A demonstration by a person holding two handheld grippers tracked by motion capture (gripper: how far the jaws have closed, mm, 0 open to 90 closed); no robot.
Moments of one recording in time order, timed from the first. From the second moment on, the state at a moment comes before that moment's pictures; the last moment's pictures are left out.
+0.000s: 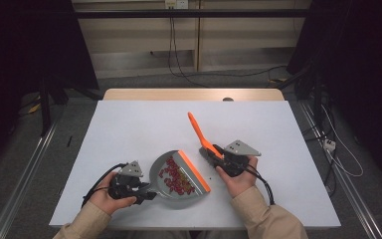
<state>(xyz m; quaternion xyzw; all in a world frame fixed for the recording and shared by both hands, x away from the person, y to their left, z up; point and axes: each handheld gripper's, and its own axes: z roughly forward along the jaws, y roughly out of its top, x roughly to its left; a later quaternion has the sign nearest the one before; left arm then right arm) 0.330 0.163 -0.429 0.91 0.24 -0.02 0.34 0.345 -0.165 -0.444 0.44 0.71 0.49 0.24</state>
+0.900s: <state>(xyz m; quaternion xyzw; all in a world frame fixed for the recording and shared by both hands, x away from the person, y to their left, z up) 0.336 0.154 -0.434 0.90 0.27 -0.01 0.34 0.347 -0.157 -0.440 0.44 0.69 0.52 0.25</state>
